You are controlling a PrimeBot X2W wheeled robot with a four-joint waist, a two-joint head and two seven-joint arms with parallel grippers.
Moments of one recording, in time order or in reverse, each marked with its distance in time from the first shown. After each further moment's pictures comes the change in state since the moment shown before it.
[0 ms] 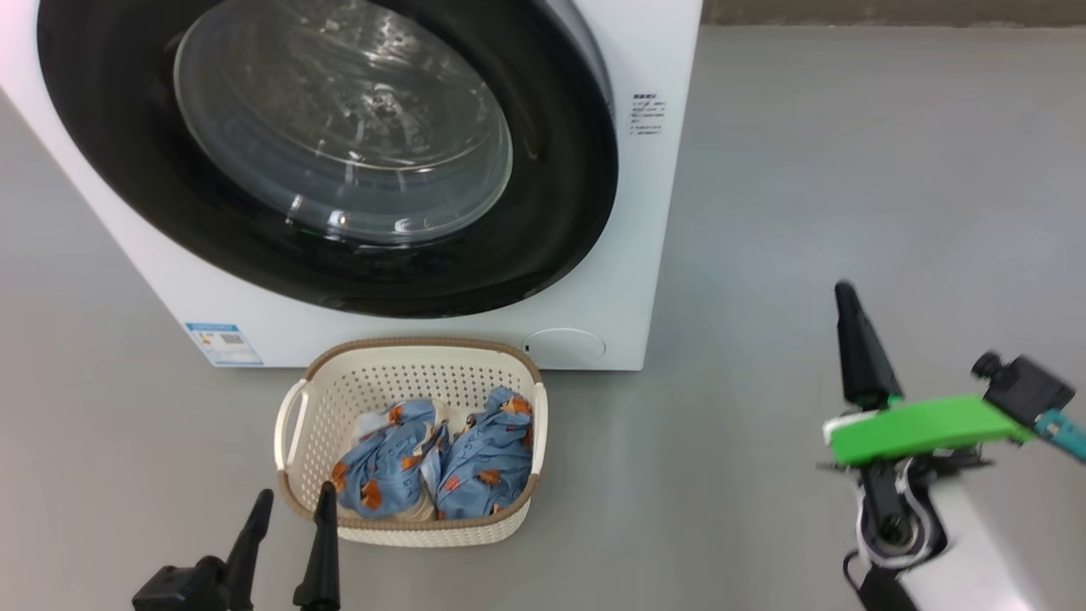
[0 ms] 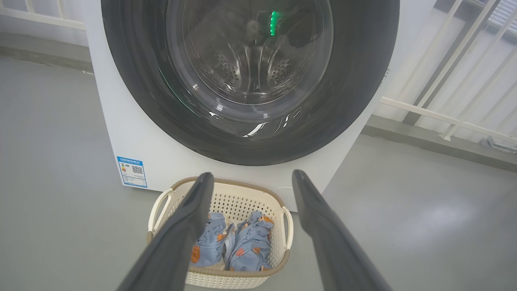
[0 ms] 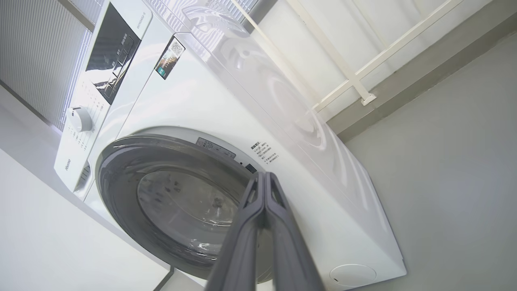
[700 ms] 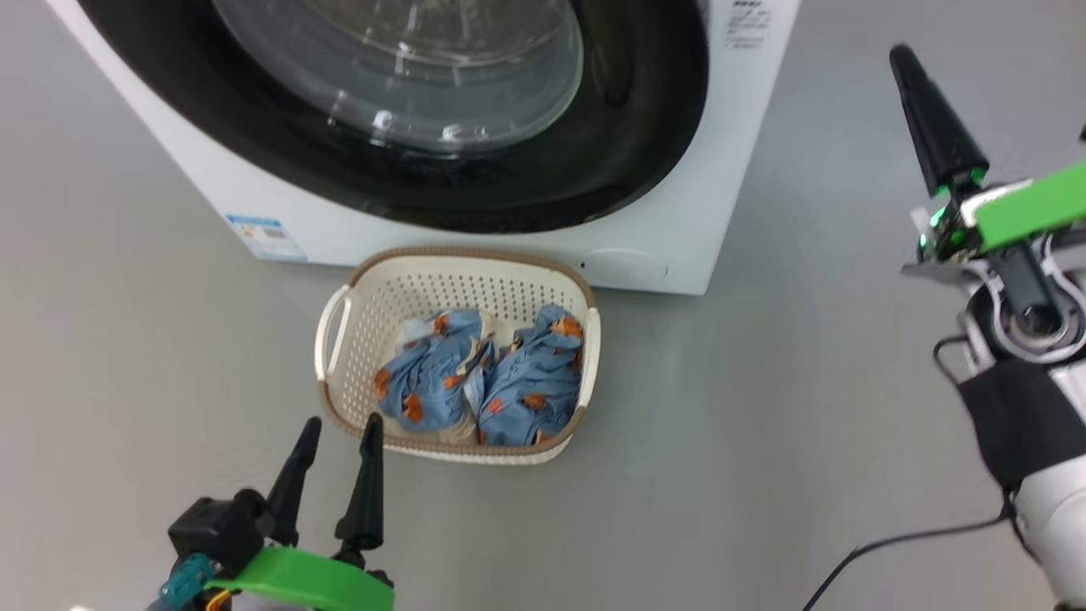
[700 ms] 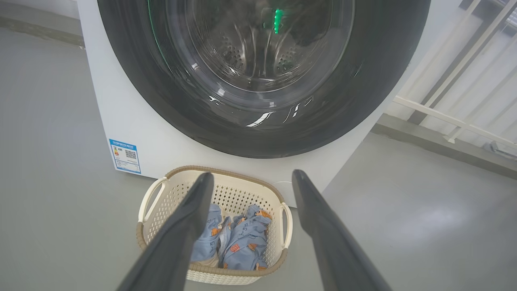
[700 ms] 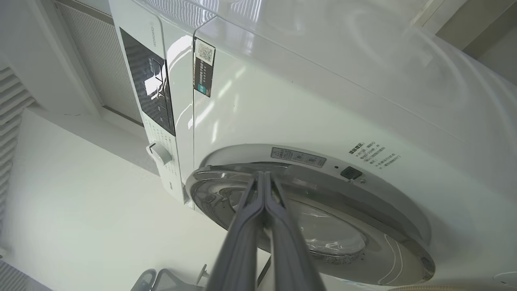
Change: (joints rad) left arm -0.117 -0.020 -0.082 -0.001 -0.051 0.000 -0.001; right arm -0.347 -0.239 0.121 -0.038 0.659 0.000 0.277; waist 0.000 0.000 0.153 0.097
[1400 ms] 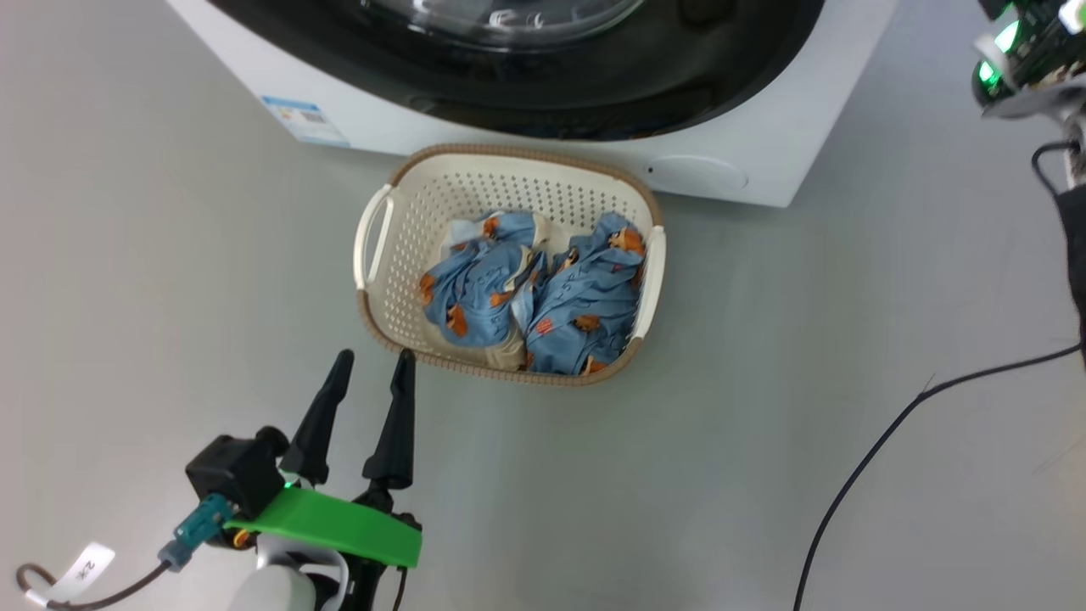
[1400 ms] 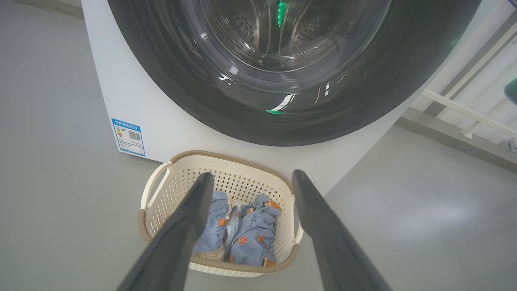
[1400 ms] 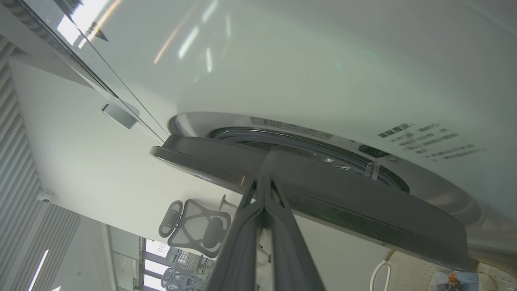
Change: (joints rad) left arm -0.120 -0.009 -0.067 -0.009 -0.050 0.000 0.000; right arm -0.364 -0.063 -0.012 0.189 0.084 0.000 0.415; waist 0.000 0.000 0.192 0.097
